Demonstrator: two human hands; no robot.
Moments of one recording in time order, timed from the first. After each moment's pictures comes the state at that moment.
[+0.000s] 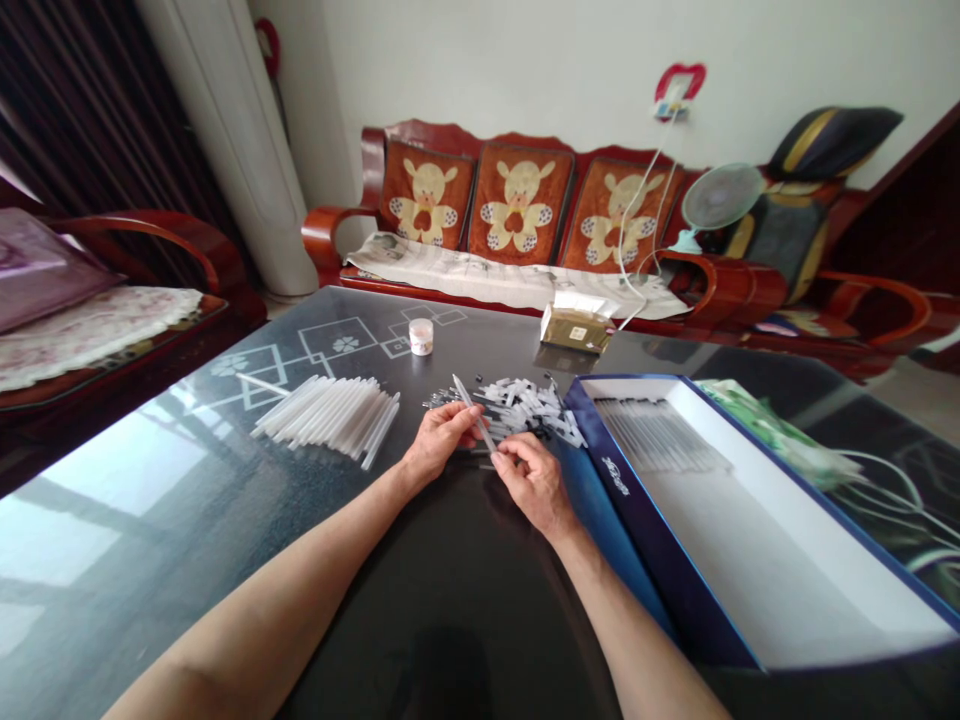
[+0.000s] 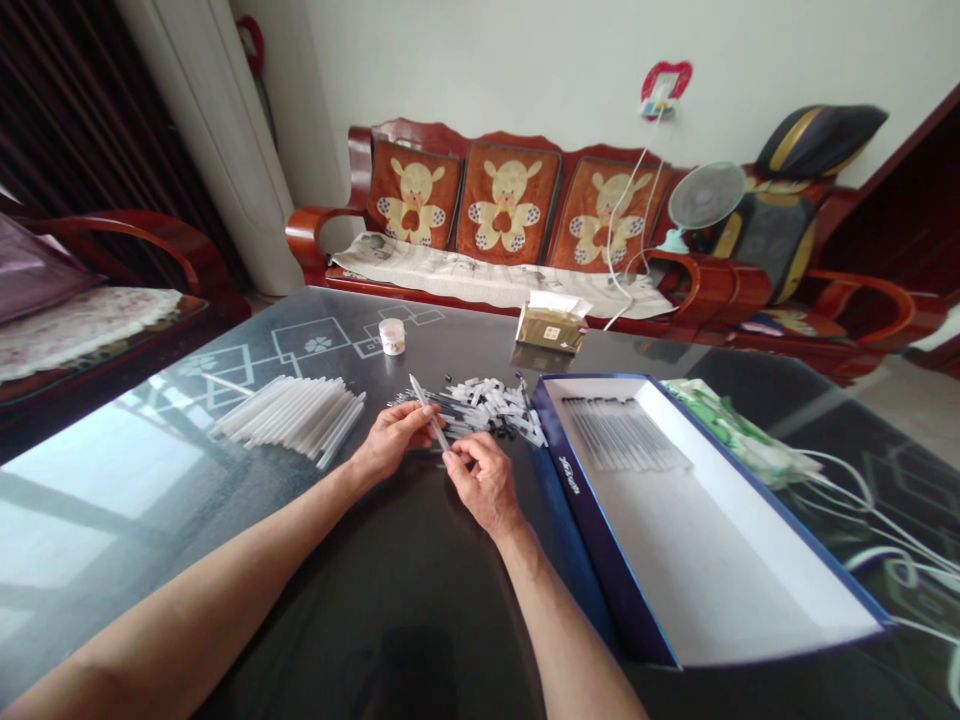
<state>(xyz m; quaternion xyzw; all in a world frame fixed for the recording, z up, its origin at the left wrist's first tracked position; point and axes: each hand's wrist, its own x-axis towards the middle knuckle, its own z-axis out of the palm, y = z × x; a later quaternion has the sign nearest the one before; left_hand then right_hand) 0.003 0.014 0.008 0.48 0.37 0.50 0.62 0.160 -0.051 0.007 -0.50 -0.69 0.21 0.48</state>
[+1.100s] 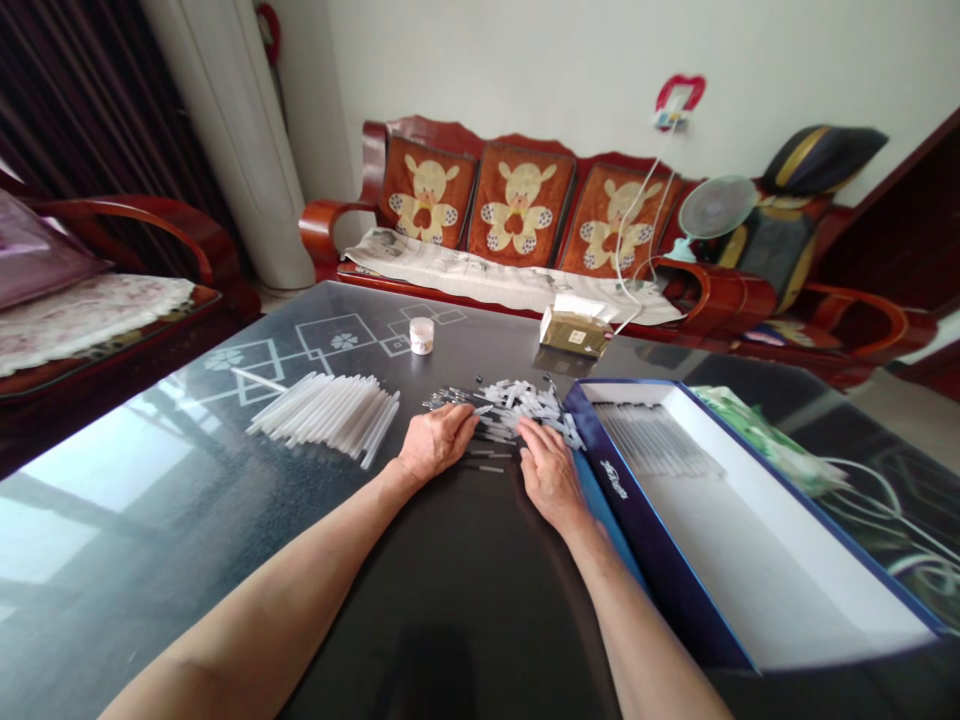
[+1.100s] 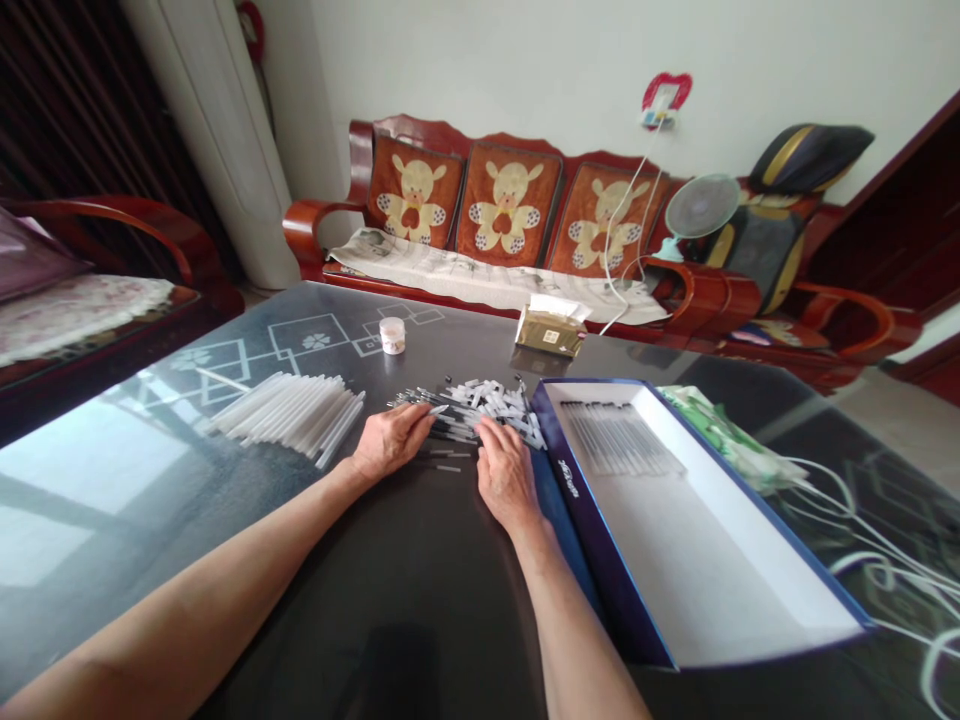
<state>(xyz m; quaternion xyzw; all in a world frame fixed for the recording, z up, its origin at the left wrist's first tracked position) -0.019 0.019 -0.001 0.82 0.45 0.37 0.02 0.198 -0.031 -0.013 -0.54 -0.77 -0.03 0.33</state>
